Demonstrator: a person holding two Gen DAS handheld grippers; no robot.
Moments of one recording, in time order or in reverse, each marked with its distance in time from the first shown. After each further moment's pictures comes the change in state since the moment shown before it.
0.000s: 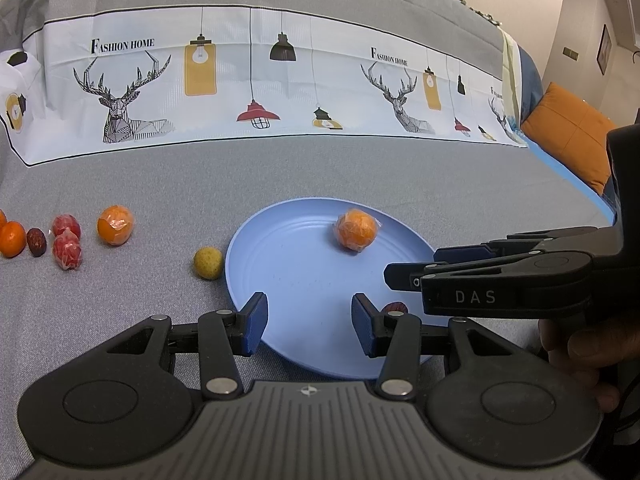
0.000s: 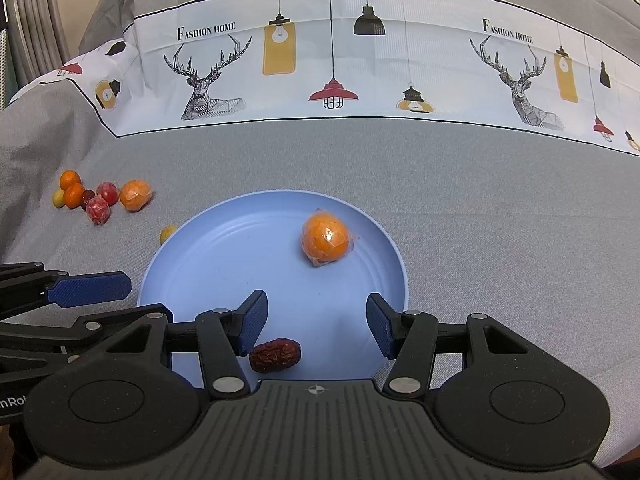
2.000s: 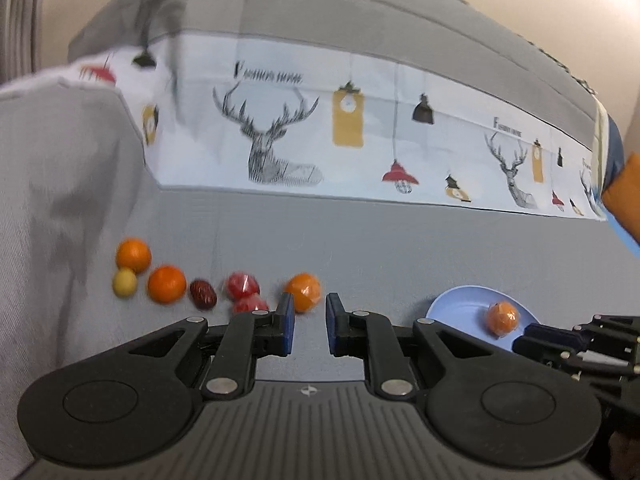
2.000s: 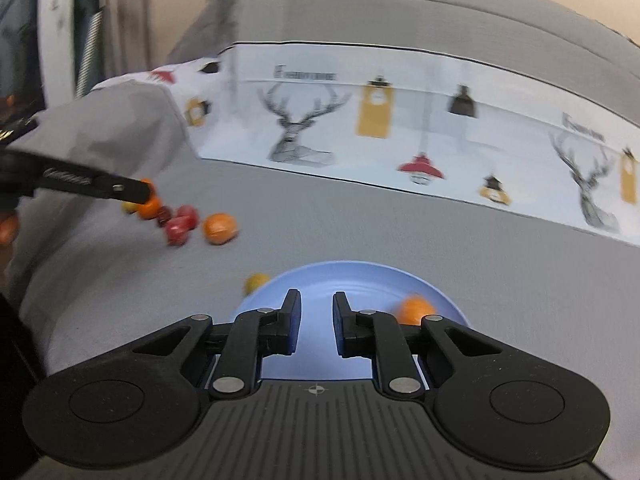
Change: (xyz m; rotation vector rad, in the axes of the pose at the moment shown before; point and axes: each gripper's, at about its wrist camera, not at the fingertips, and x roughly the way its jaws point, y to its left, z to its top) left arm -0.043 0.128 0.054 -0.182 -0.056 0.217; right arm -0.013 0.063 0.017 -0.247 -0.159 0.152
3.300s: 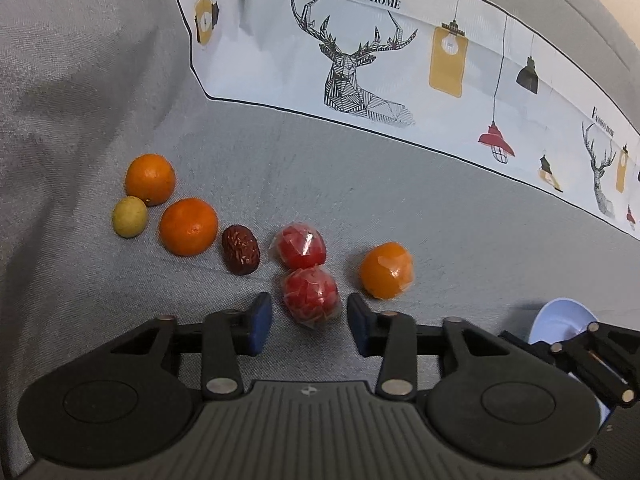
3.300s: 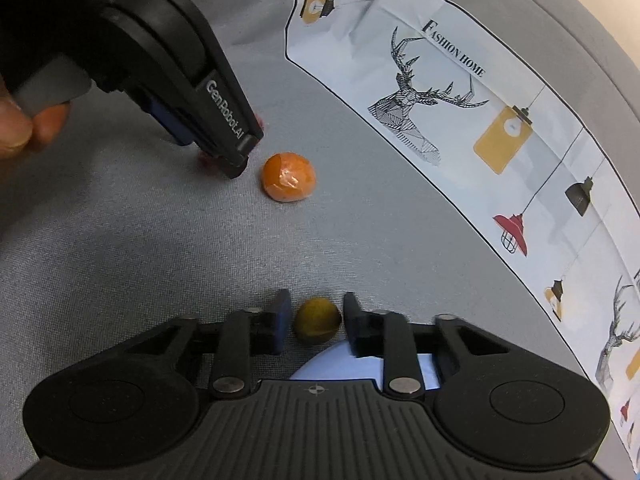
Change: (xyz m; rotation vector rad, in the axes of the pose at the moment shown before) left arm 0.090 0.034 -0.003 -0.163 0.175 0.150; right arm 0.122 0.088 0.011 -0.515 0.183 -0.056
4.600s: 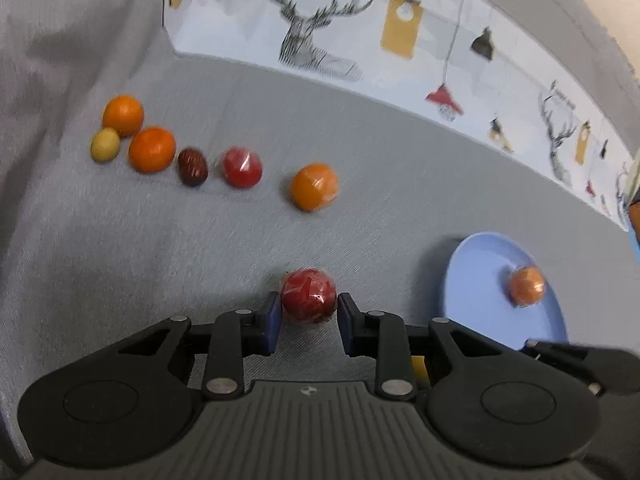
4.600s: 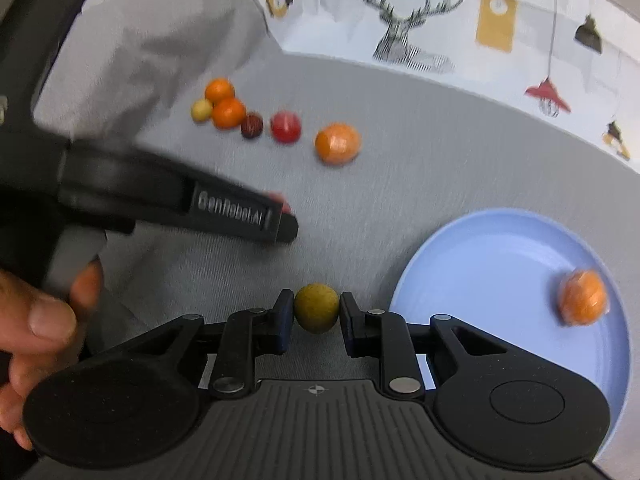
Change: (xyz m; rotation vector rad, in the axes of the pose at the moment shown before) left arm -0.046 -0.022 -0.036 -0.013 0.092 -0.119; right arm -0.052 -0.020 -0.008 0.472 0.070 0.276
